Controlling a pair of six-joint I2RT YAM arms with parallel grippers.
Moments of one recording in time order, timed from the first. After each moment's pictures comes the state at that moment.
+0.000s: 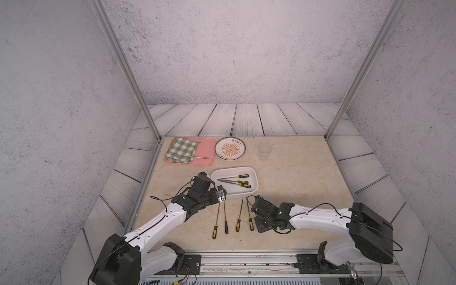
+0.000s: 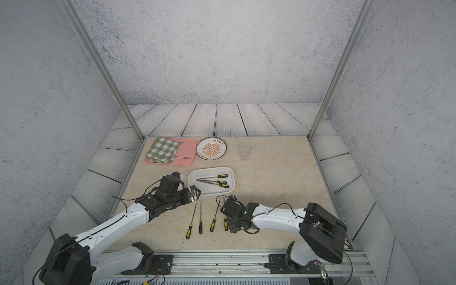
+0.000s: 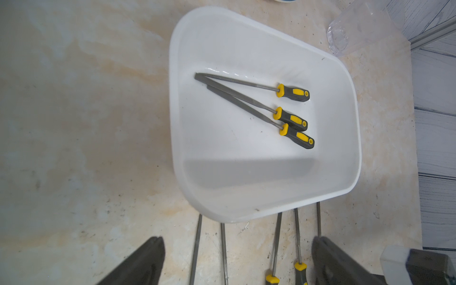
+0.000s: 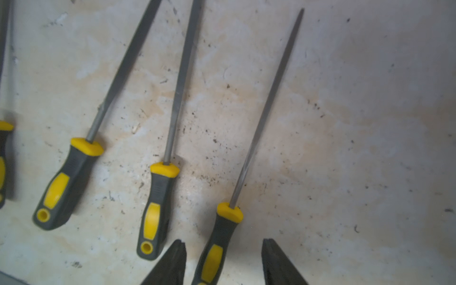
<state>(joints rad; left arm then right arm) -0.54 1.13 0.62 -0.32 0.08 -0.74 1.08 1.47 0.75 -0.54 0.13 0.70</state>
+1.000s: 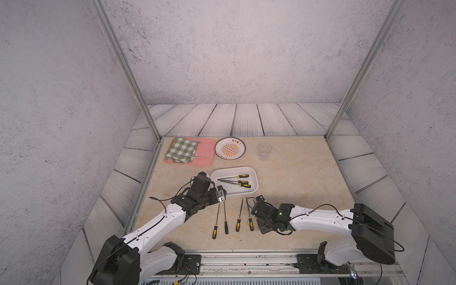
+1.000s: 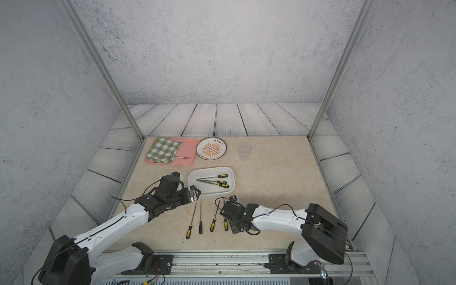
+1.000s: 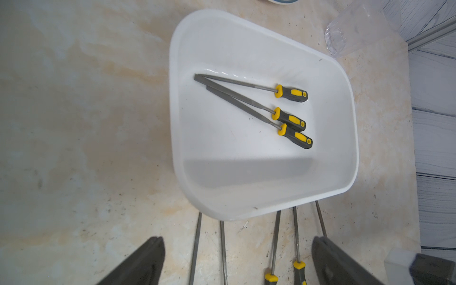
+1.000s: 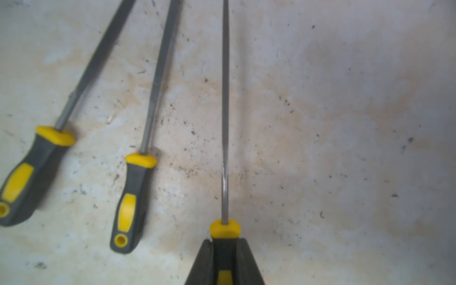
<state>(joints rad) -0.54 1.12 0.62 -0.33 0.08 -0.74 1.10 1.42 0.75 -0.63 0.21 0.66</state>
